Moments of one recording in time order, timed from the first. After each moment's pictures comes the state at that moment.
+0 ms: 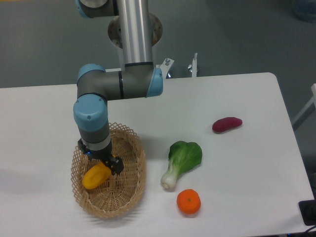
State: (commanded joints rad) arm 2.08 -2.02 -1.75 -0.84 1.52 0.69
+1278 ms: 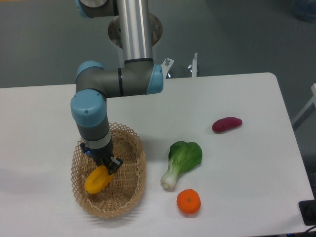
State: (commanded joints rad) arm 2.12 -1.96 -1.69 -0.85 1.54 0.76
